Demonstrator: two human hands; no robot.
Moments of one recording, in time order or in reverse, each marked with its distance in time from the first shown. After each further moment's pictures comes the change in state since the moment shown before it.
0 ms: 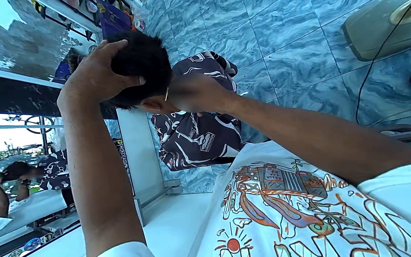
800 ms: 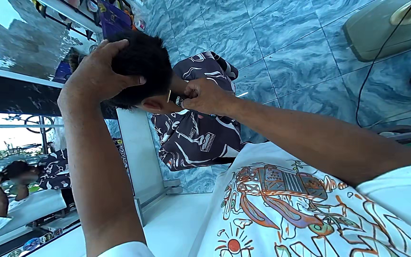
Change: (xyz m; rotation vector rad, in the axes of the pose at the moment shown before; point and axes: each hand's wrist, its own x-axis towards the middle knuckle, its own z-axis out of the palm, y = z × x) left_hand 0.000 -0.001 0.000 -0.001 0.005 0.011; right_hand -0.001 0.001 0.004 -0.037 0.002 -0.002
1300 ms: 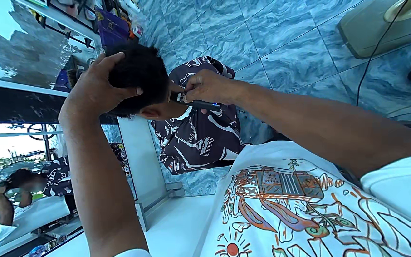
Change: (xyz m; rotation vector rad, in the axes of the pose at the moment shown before) left_hand -0.006 0.004 0.002 0.006 0.020 -0.040; right_hand 0.011 -0.004 -0.041 0.122 -0.106 0.085
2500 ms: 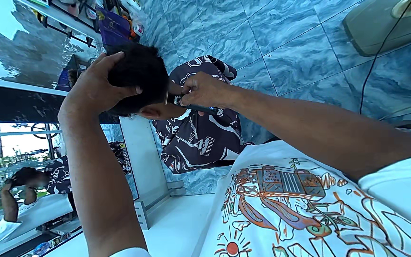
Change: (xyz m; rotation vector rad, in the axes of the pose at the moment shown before) left_hand 0.007 -0.005 -0.002 -0.034 -0.020 0.026; right_hand 0.004 -0.001 0.010 -0.059 0.021 -0.018
